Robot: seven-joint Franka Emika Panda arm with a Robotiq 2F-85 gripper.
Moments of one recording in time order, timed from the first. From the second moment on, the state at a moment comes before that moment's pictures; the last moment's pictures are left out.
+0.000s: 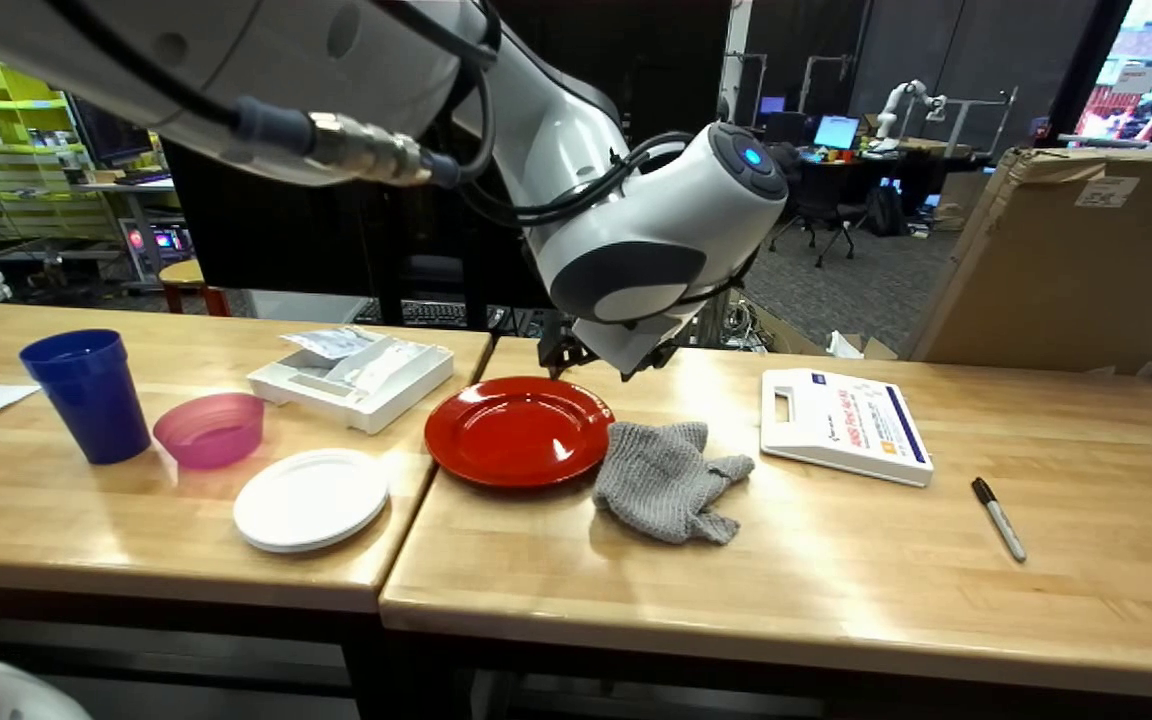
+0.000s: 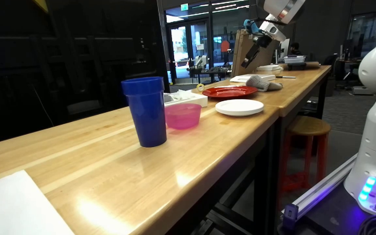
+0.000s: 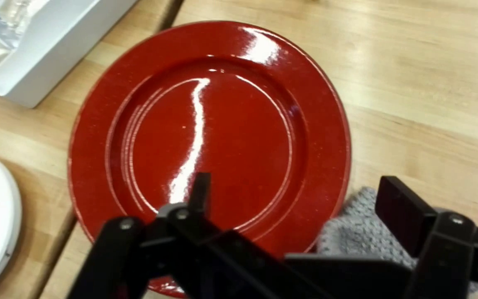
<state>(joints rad) -0.16 -0.23 -0.16 -2.31 0.72 2.25 1.78</state>
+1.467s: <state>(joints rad) -0.13 -0.16 -0.09 -2.44 0.89 2.27 1.75</state>
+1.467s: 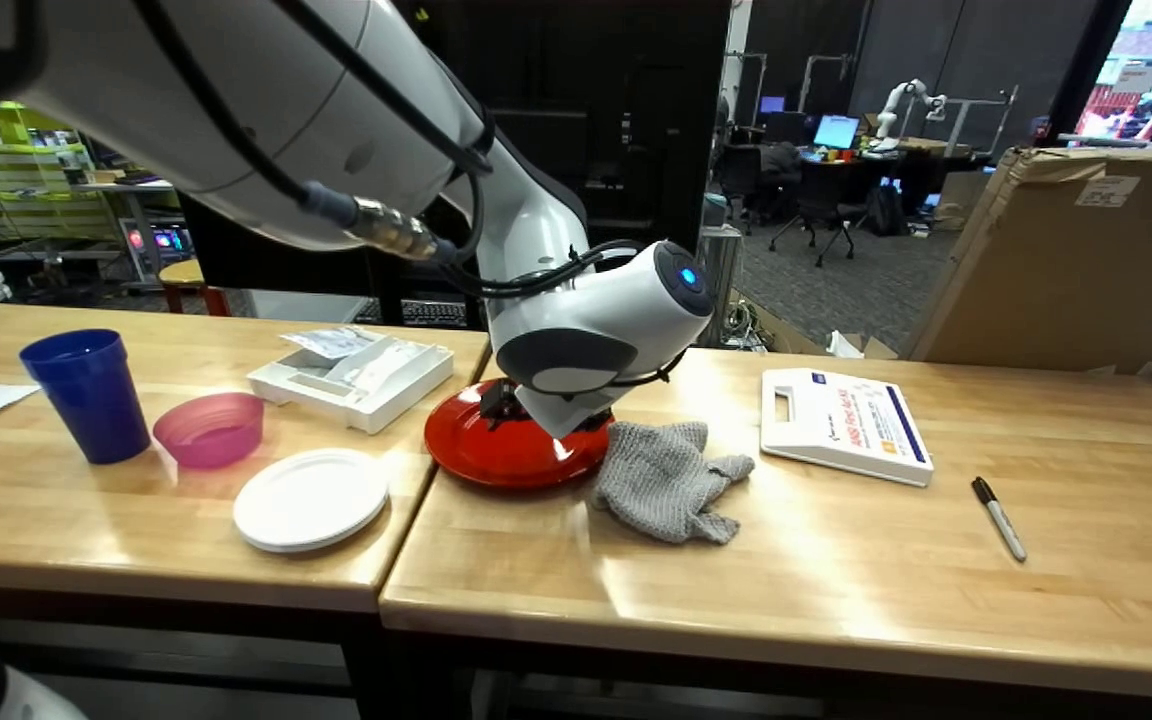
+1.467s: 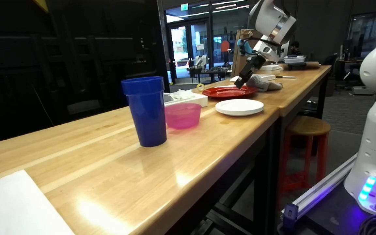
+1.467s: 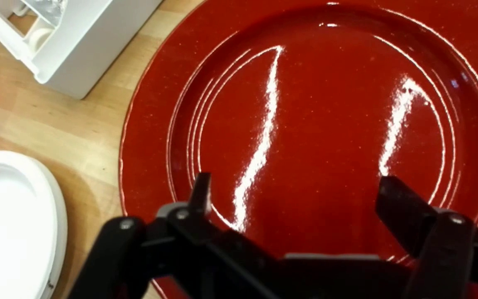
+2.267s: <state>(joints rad) -0.12 -0.11 -0.08 -2.42 0.89 2.28 1.78</state>
